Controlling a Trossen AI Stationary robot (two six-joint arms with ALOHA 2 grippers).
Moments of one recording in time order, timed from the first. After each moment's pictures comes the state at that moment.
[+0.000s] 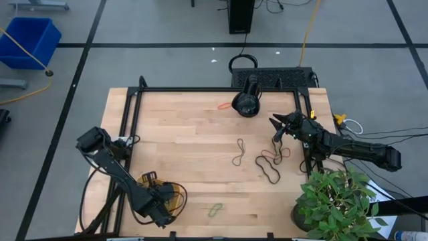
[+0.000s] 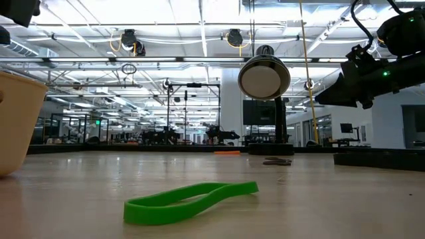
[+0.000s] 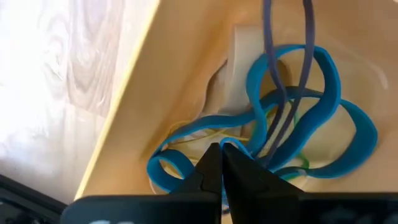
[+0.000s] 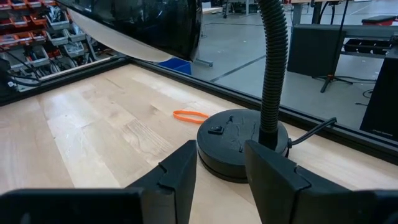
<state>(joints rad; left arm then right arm) -0.81 1.79 1.24 -1.20 -0.10 -1.12 -0.33 0.29 0.02 0.07 0.36 0.21</state>
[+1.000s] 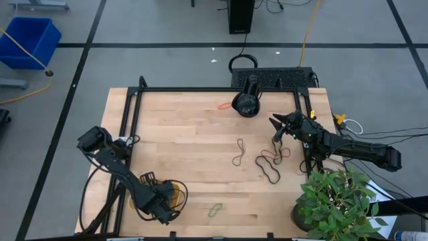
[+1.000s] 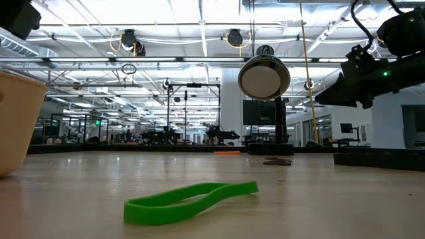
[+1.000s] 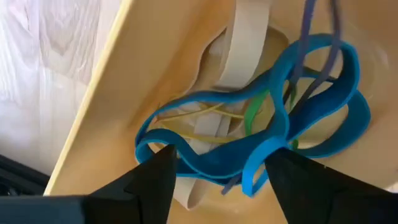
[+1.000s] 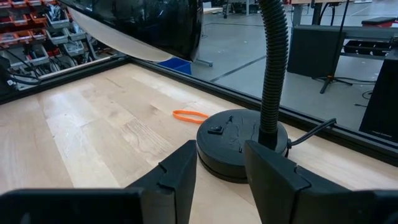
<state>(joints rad) -0.77 1.79 1.24 -1.21 0.04 -1.16 -0.33 0.29 0.02 0.07 0.36 0.20</state>
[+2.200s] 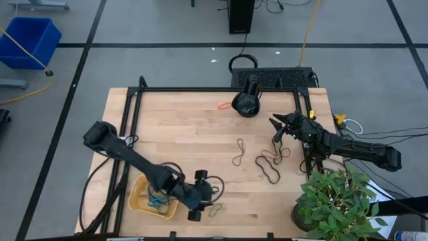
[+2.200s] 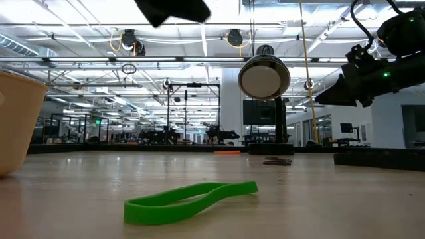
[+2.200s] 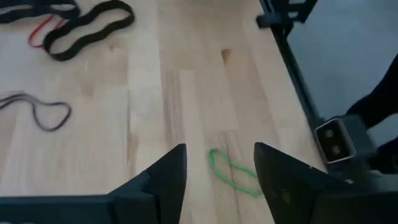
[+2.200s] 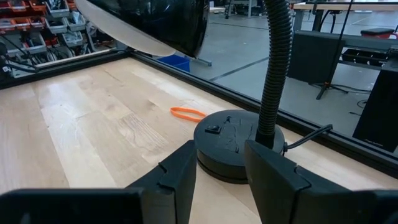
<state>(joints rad) -0.54 1.79 1.31 -0.29 -0.22 -0.29 -0.33 0.29 0.02 0.07 0.36 0.14</state>
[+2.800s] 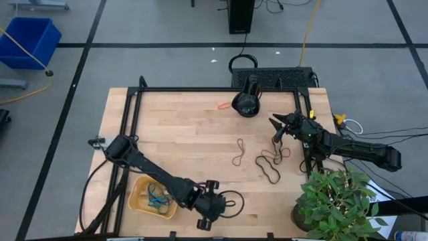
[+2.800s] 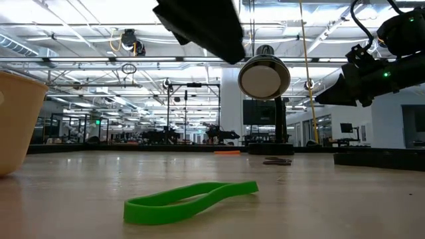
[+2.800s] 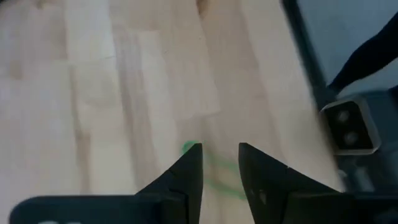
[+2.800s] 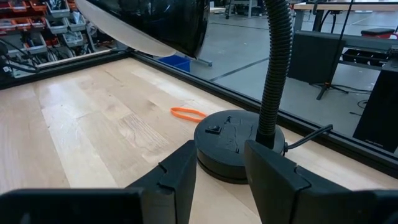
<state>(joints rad) -0.53 2.08 1.66 -0.57 -0.11 -0.30 -0.33 0.29 0.02 0.07 0.36 0.14</state>
